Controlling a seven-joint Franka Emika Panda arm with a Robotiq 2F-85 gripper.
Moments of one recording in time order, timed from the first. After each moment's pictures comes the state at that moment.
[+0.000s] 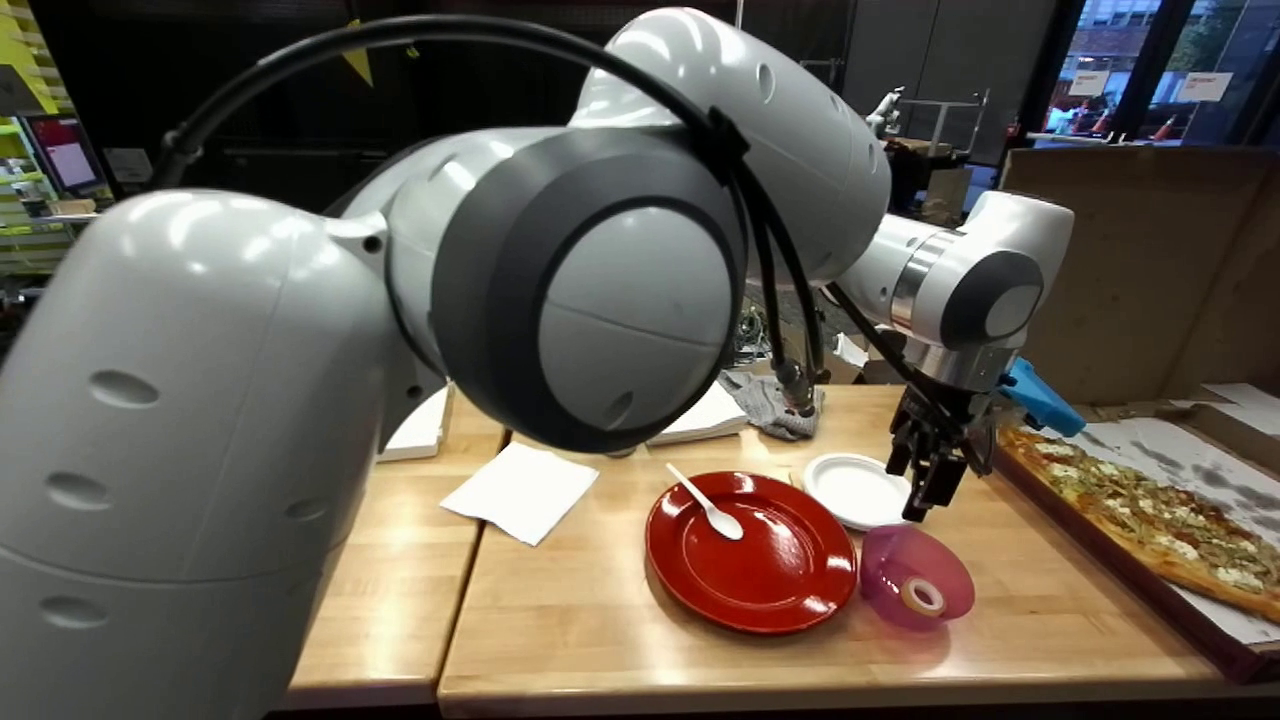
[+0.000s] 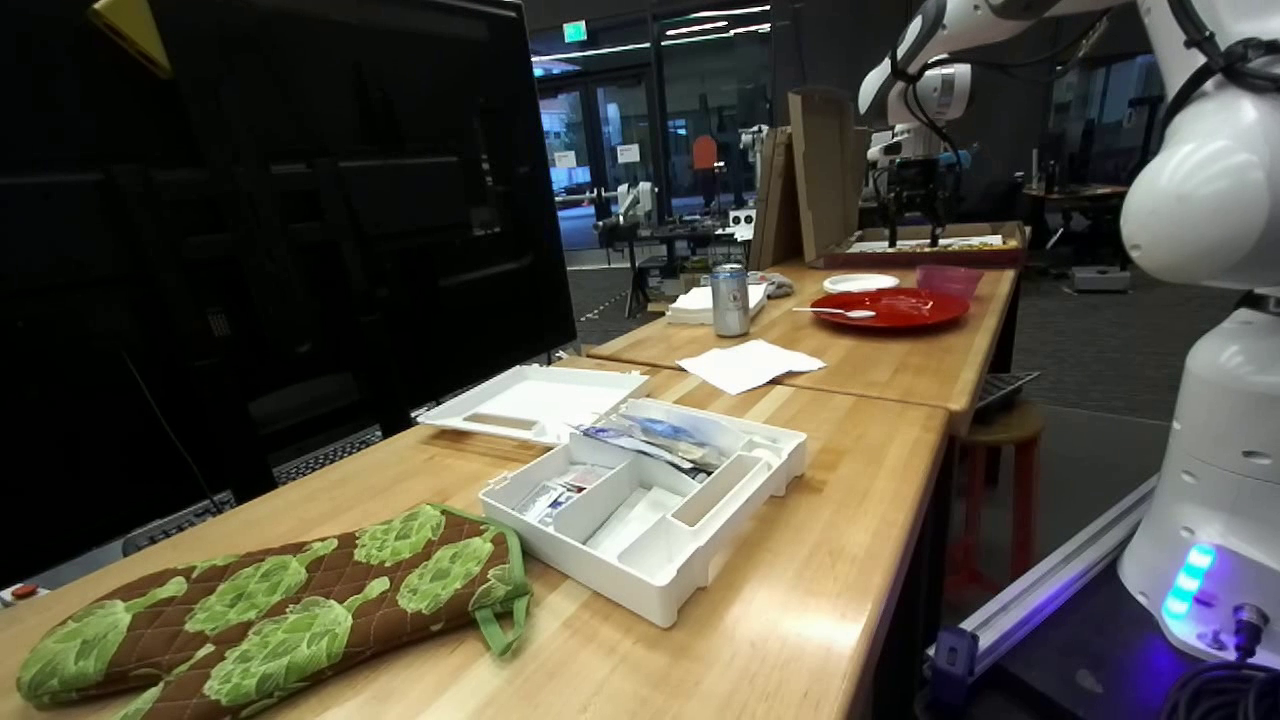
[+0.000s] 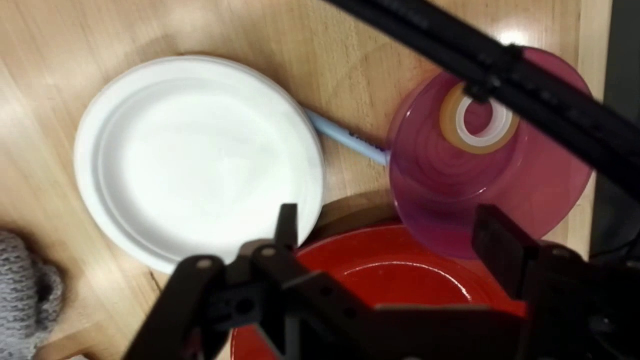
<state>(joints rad) -0.48 0.51 -0.17 -1.45 0.11 1.92 -2.40</state>
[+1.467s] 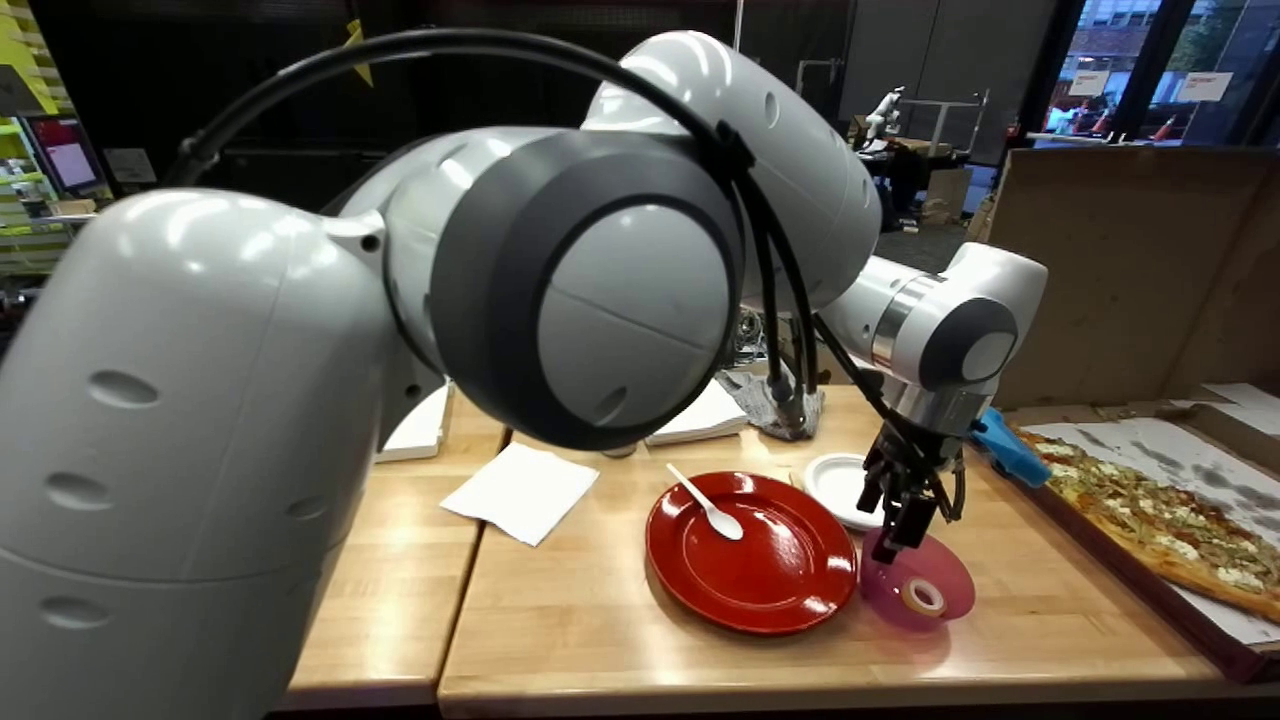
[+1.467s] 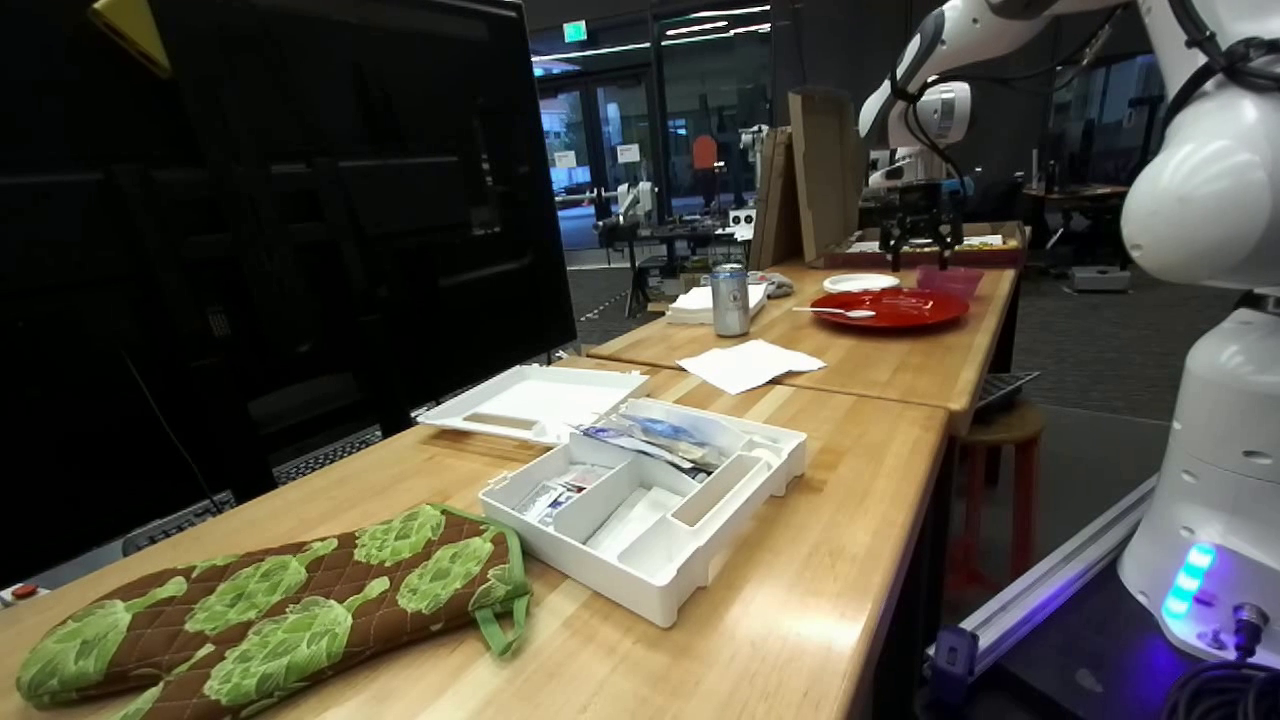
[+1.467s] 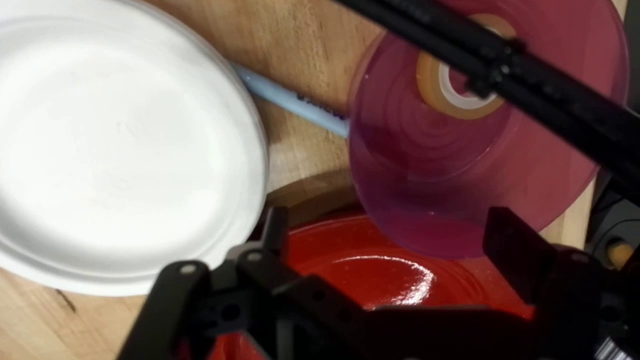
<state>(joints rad) -0.47 0.51 -0.17 -1.55 0.11 1.90 -2.40</state>
